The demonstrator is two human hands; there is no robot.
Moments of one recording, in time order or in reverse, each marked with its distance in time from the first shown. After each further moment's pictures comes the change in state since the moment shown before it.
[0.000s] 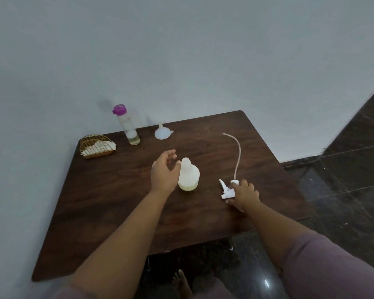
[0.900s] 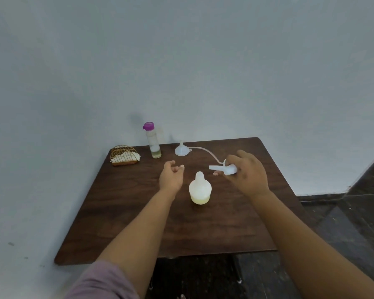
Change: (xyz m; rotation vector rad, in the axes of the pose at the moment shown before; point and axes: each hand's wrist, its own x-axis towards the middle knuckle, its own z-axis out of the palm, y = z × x) left_hand -0.007 0.027 -0.027 -0.083 0.120 -0.322; right_hand -0.081 -0.065 -0.150 0.265 0.848 -0.678
